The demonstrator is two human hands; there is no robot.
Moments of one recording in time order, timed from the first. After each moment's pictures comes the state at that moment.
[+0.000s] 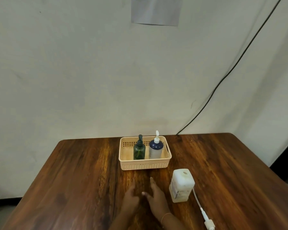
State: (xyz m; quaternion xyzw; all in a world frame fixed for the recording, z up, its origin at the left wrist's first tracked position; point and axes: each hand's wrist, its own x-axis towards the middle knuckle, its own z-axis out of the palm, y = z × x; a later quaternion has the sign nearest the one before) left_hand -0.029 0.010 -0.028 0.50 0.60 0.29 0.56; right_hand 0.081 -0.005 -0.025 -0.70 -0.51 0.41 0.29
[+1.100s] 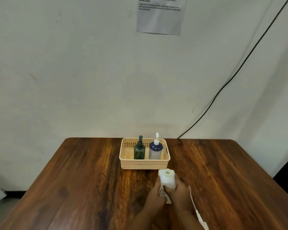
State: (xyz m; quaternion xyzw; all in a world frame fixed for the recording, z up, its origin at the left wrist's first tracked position) left_hand 0.056 -0.022 0.004 0.58 0.52 0.29 0.56; right_hand 0.154 -0.025 0.003 -0.77 -0.49 0.22 0.35
